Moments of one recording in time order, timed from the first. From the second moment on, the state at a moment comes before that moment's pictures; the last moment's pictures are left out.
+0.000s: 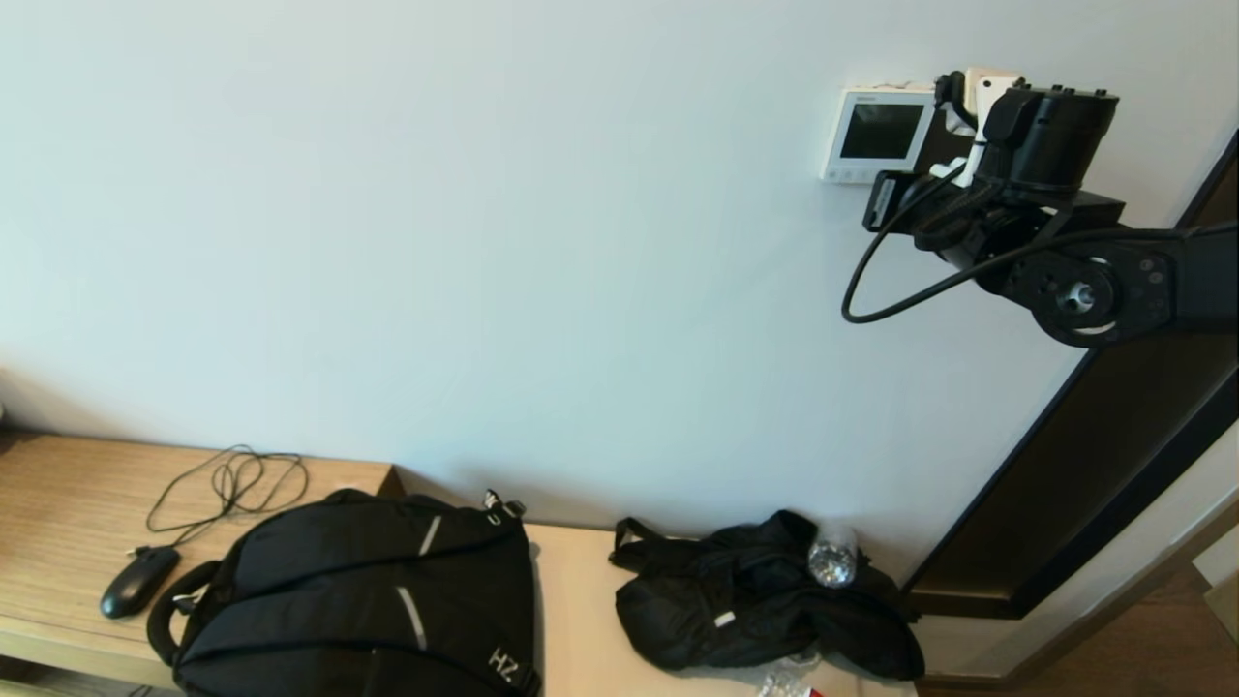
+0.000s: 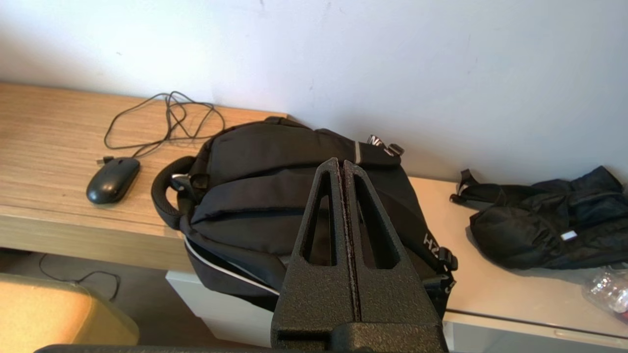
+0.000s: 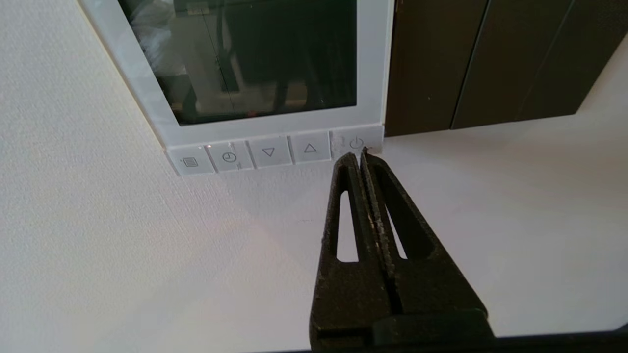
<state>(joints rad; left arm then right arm) 0.01 0.00 -0.04 0.09 0.01 -0.02 0.21 1.89 -1.49 -0.55 -0.36 0.00</state>
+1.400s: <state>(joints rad) 0.01 0.00 -0.04 0.09 0.01 -0.02 0.23 1.88 -1.49 -0.55 -0.35 0.00</state>
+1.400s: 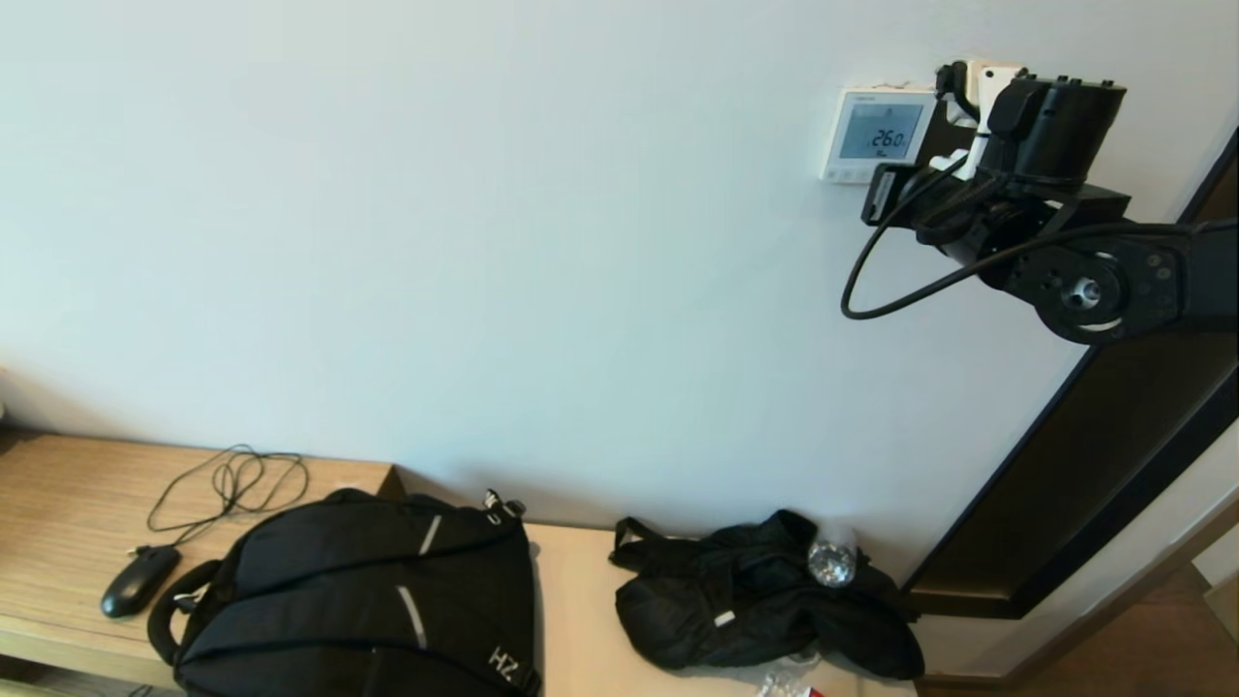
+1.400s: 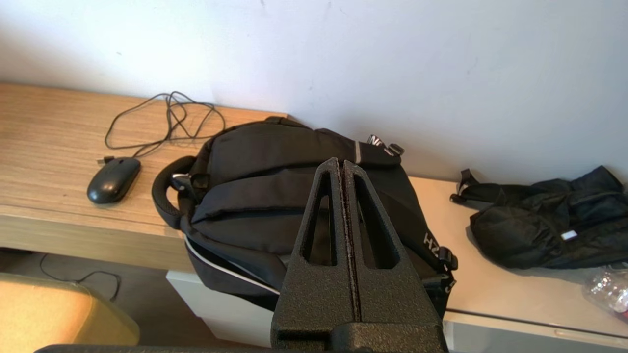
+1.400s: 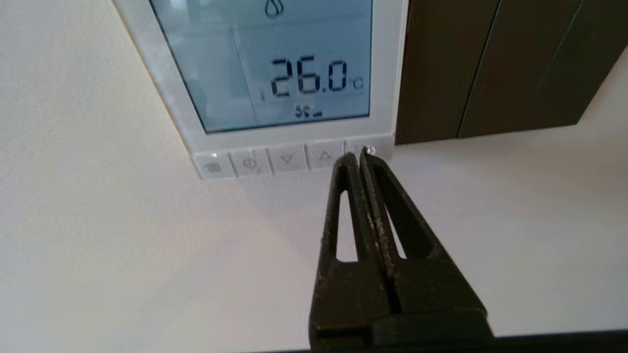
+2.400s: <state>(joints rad) 0.01 0.00 -0.04 0.09 0.01 -0.02 0.27 1.93 -1.53 -0.55 -0.35 0.00</state>
